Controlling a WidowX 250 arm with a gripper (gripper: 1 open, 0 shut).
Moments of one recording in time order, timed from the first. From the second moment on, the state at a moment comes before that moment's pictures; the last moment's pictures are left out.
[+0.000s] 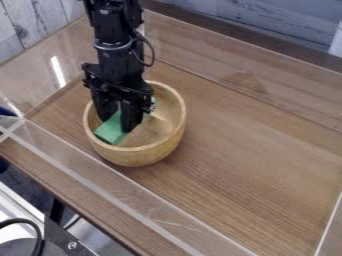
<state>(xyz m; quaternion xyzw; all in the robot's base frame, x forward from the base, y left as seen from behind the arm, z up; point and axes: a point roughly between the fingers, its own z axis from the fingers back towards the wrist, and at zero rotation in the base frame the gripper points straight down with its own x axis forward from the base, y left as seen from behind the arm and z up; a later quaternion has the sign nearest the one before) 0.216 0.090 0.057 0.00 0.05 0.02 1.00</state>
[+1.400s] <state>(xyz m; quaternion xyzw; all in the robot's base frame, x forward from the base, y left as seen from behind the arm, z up) 0.226 0.085 0.056 -0.01 0.06 0.01 1.00</state>
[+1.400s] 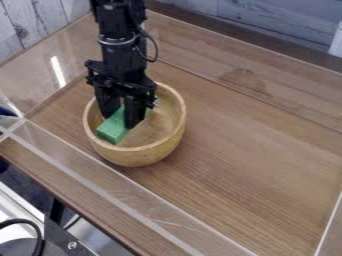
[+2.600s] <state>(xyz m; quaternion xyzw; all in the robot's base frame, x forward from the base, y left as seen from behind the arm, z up) 0.232 0.081 0.057 -0.02 0.07 0.01 1.00</state>
